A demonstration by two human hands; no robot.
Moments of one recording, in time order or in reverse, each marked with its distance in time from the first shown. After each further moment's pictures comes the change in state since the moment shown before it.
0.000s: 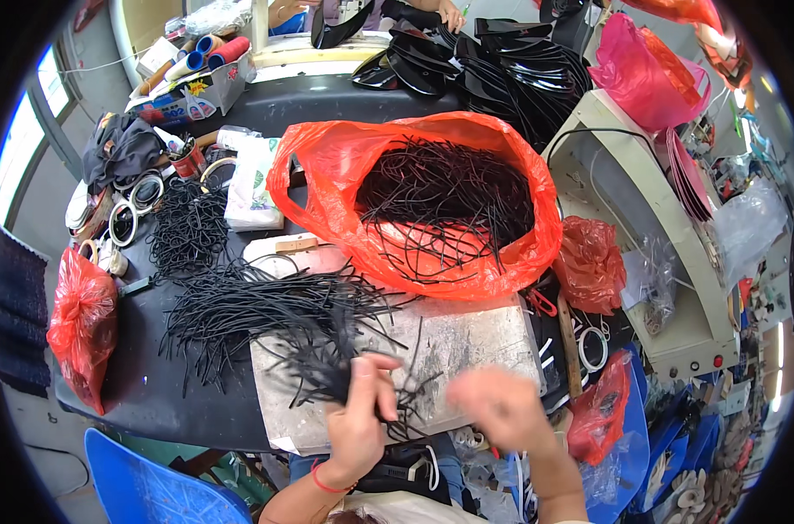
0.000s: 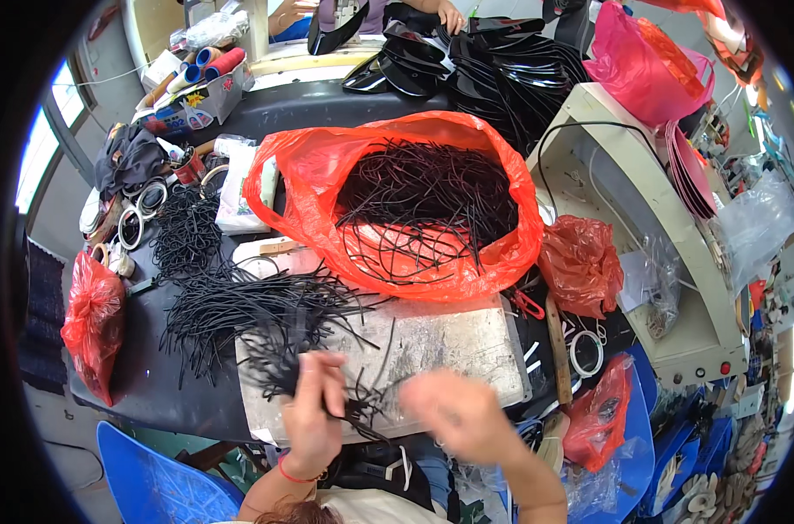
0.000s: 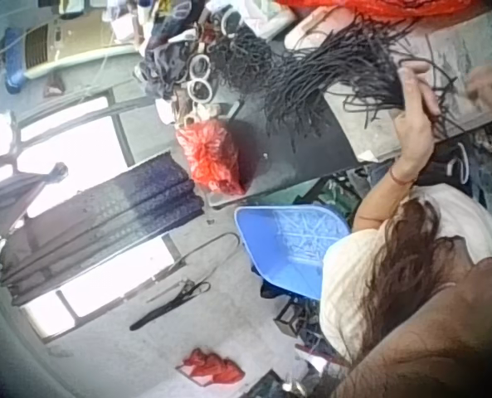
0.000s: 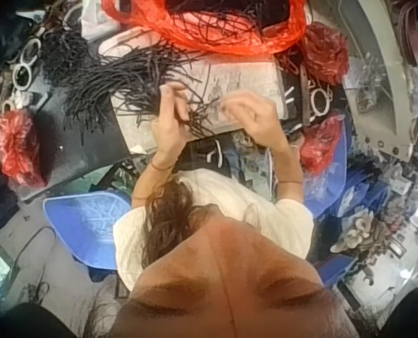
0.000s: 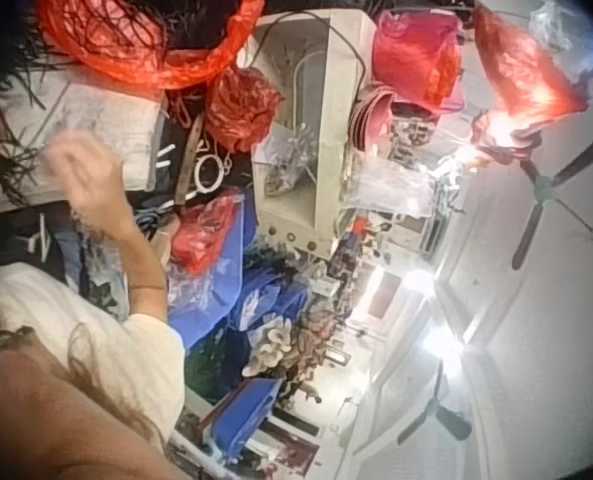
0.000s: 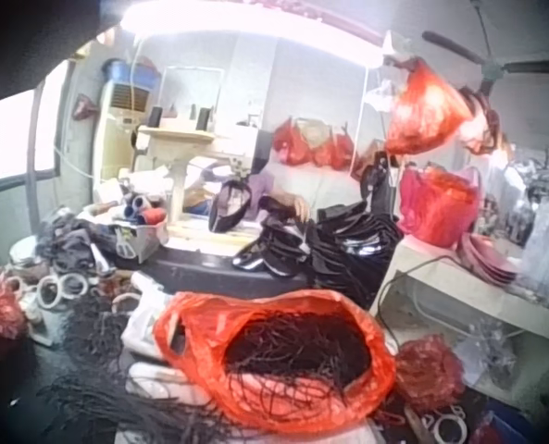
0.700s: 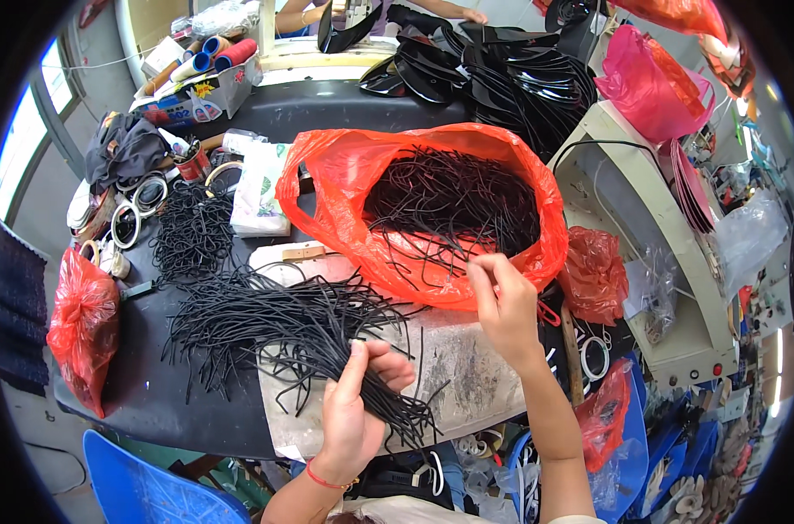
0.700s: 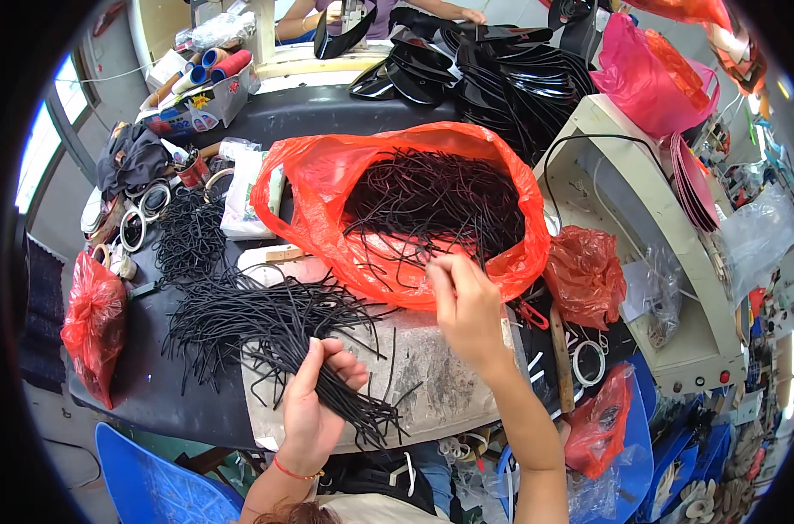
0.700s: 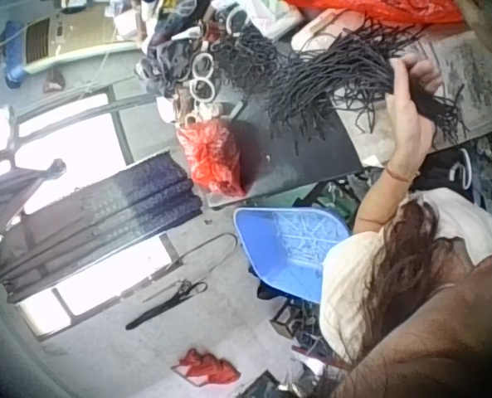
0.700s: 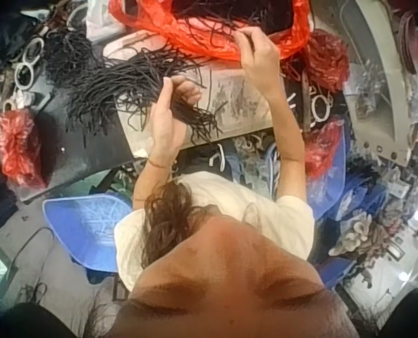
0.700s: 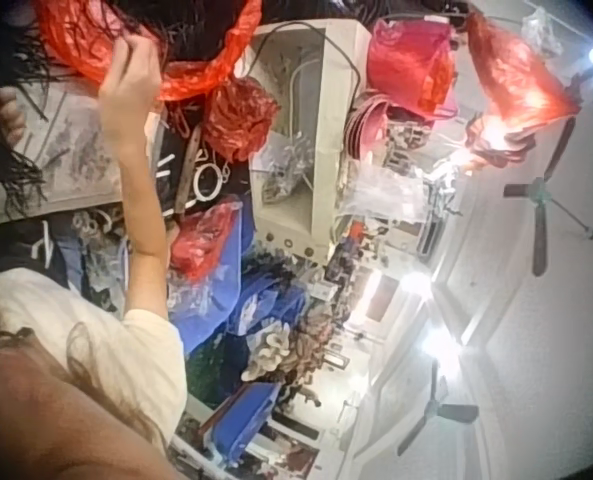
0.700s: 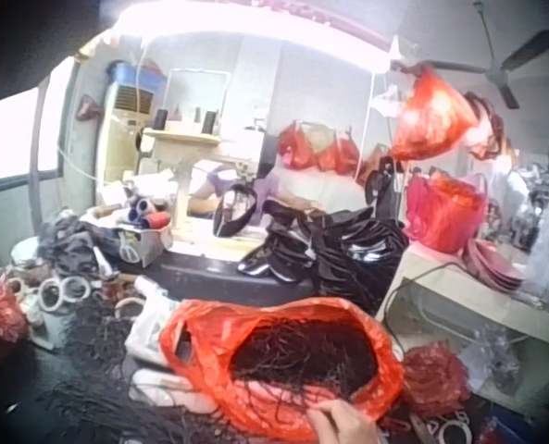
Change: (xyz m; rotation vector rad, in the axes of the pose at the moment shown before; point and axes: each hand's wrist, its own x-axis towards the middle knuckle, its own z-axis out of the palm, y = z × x) left_hand 0.022 0.007 -0.001 -0.361 0.012 -0.365; right_hand 0.089 0.049 -0.012 -0.205 0.476 0.150
